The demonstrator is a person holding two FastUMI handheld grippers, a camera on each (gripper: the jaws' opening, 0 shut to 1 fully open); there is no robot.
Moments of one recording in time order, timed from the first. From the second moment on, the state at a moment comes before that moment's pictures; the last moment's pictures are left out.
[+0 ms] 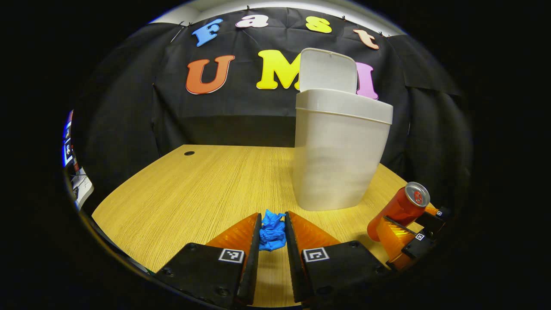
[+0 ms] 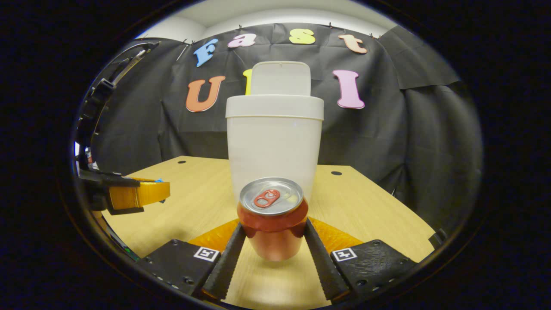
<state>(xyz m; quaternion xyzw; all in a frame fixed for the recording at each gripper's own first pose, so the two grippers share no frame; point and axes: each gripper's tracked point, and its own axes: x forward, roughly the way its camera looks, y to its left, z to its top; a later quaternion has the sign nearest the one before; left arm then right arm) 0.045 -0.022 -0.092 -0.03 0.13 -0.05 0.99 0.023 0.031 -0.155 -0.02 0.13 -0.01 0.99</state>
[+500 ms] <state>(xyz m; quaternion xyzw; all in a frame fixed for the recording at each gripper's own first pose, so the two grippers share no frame) 0.008 -0.037 -0.016 -0.02 0.00 -0.08 1.00 0.002 0.001 -0.088 -0.02 0.07 -0.03 1.00</state>
